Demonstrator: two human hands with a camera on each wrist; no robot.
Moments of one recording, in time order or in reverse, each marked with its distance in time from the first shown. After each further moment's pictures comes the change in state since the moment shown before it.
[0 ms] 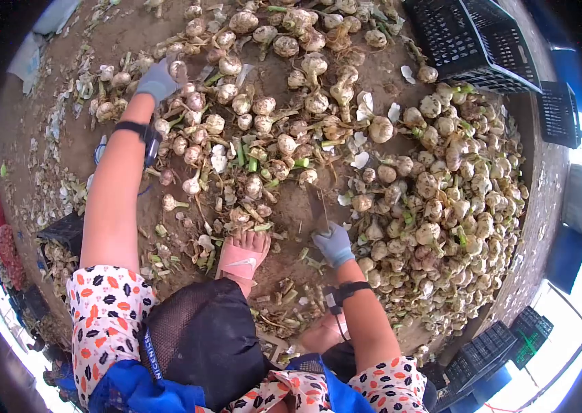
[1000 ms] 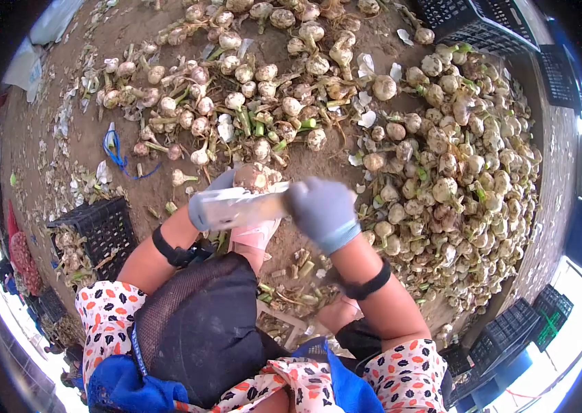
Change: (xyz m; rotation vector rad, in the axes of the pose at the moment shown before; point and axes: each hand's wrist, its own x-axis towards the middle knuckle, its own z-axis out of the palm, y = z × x) left_hand -0.295 0.053 0.080 -1.513 -0.920 0.737; right_hand -0.070 -0.150 0.033 -0.946 0.145 -0.859
